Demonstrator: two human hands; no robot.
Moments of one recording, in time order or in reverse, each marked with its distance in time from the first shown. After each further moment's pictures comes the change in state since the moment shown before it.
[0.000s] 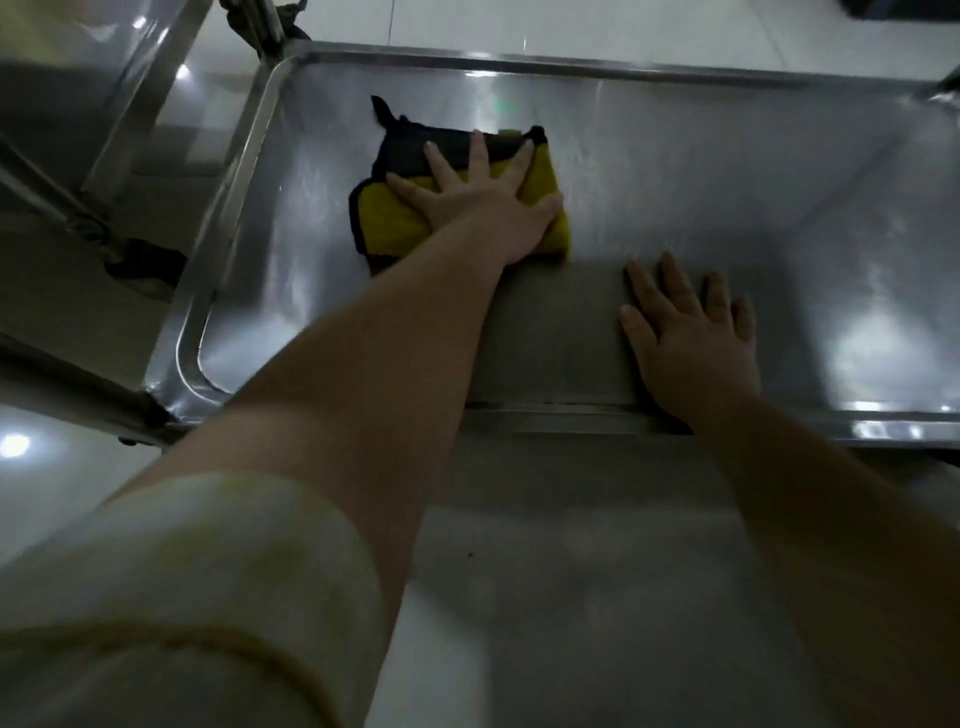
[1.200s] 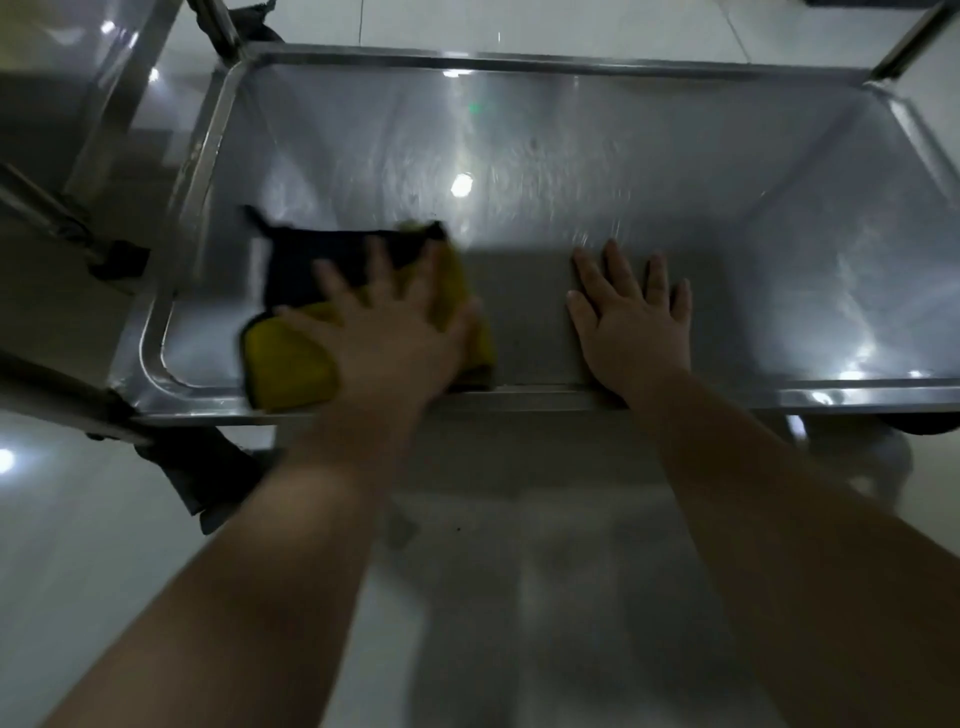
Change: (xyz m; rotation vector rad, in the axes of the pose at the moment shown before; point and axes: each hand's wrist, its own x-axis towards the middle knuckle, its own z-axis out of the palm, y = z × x) left_hand -0.137 -0.056 0.042 -0.019 0.098 -0.138; right_hand -0.009 -0.024 0.002 0.033 0.012 0.000
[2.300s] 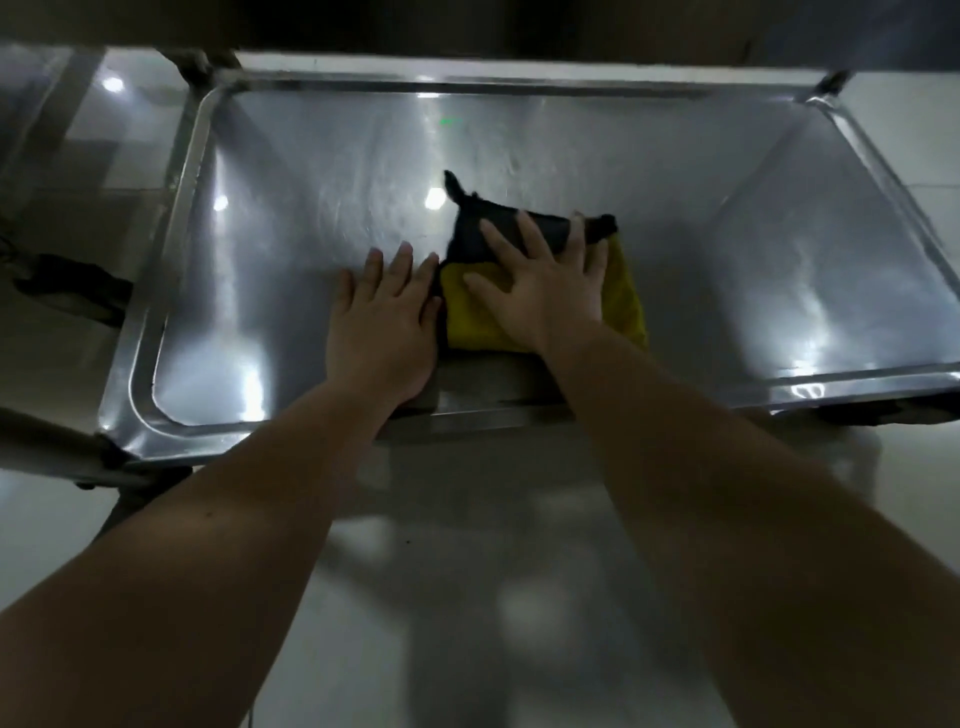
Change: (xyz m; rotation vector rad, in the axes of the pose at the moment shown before) left_hand 0.018 0.032 0.022 -0.112 0.133 0.337; right_hand 0.045 -0.007 -0.013 -0.073 -0.017 -0.066
